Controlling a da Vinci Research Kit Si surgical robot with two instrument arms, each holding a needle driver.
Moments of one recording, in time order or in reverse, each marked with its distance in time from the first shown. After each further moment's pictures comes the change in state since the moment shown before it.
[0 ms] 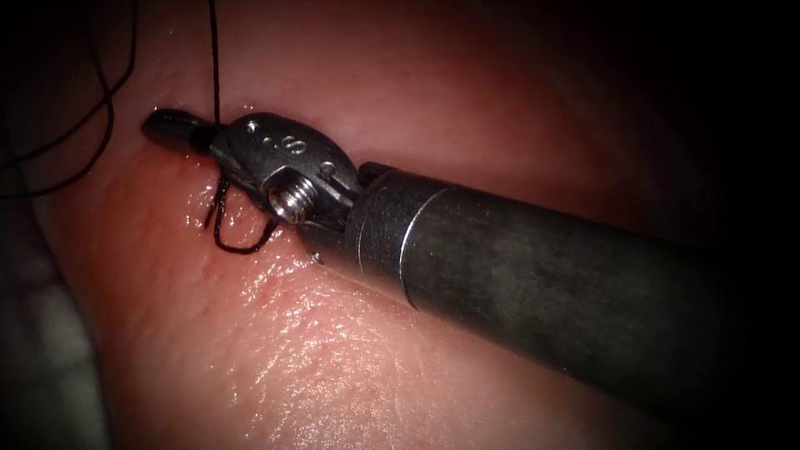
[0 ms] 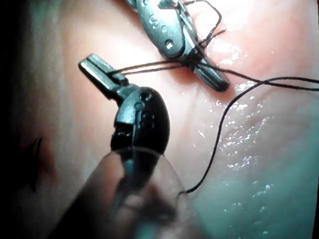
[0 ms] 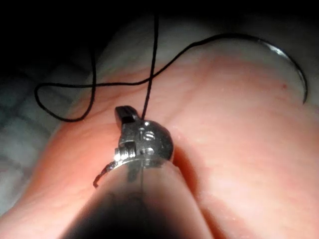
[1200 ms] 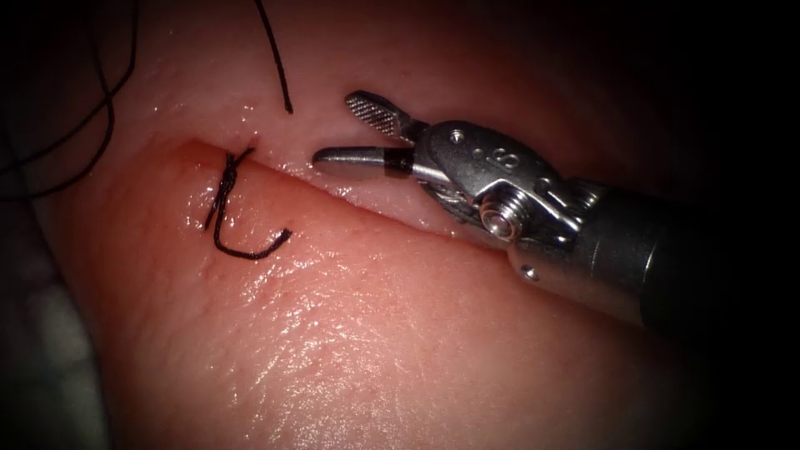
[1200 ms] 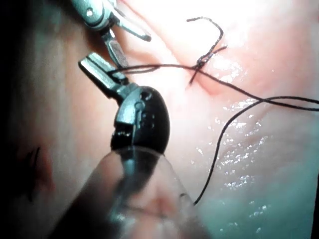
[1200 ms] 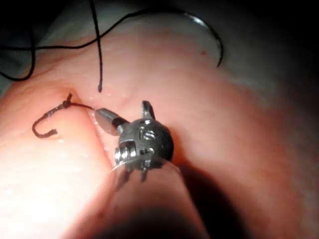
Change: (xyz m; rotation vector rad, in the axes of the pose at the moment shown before) right arm 0.002 0.006 -0.018 -0.098 -0.001 -0.114; left arm 0.002 0.002 0.002 0.021 0.012 -0.047
